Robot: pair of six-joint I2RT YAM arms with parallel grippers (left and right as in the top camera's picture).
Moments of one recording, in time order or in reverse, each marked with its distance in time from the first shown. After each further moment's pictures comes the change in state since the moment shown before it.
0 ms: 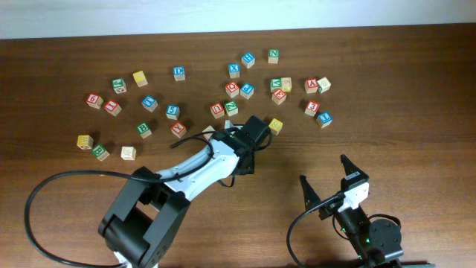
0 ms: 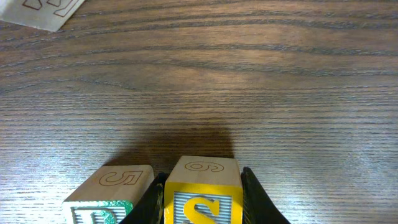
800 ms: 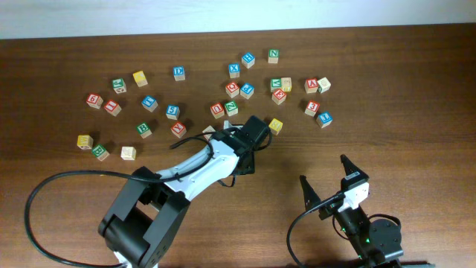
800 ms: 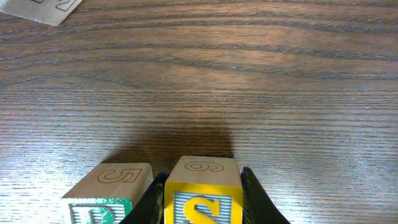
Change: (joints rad) left arm 0.000 0.000 0.000 -0.002 0.004 -0.031; right arm 0.000 0.000 0.000 0.000 0.000 0.000
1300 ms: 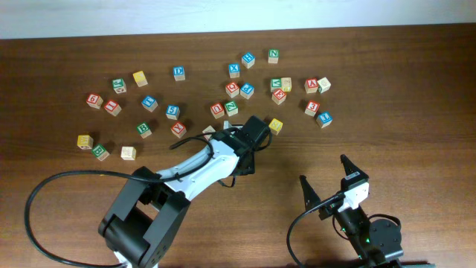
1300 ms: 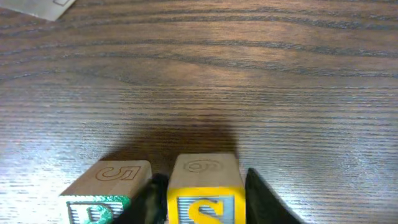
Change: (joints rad) left arm 0.000 0.000 0.000 -0.003 0.006 -0.005; right arm 0.000 0.000 0.000 0.000 0.000 0.000
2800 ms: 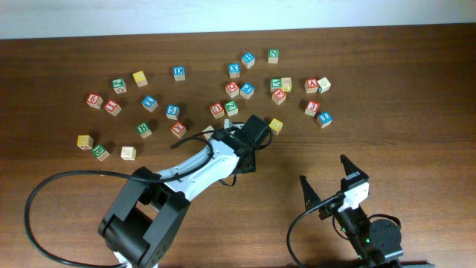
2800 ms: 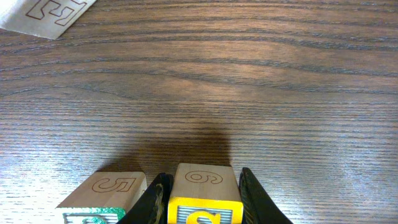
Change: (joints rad) left arm 0.000 0.000 -0.001 0.030 -0.013 -0.002; right arm 0.000 0.000 0.000 0.000 0.000 0.000
